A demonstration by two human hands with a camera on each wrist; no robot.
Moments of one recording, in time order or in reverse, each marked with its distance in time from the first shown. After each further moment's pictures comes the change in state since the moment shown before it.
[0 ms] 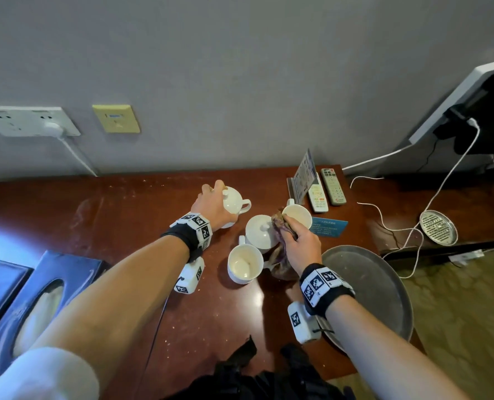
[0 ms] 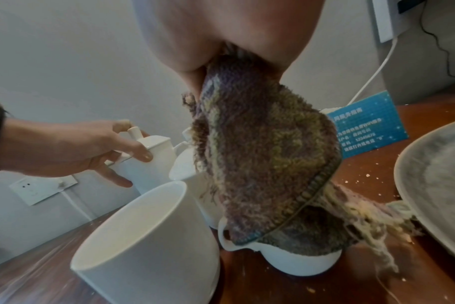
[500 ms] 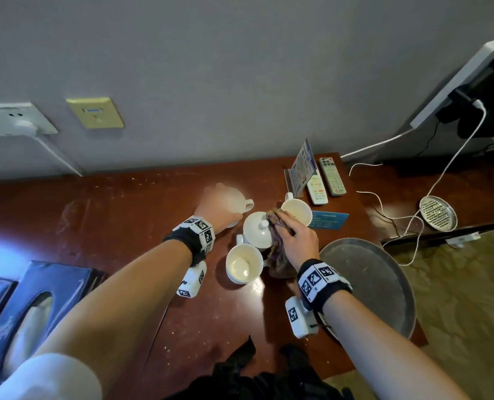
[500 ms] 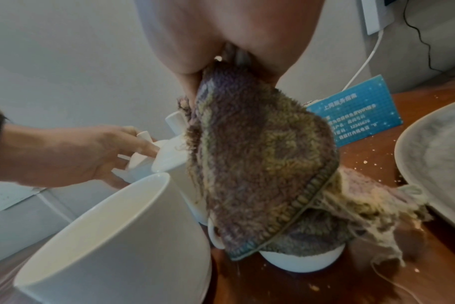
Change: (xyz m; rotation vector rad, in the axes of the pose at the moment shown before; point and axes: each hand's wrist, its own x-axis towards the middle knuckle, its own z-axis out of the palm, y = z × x) left_hand 0.022 -0.002 0.030 -0.117 -0.083 -0.030; right_hand 0.018 0.008 0.013 0.042 -0.014 0.023
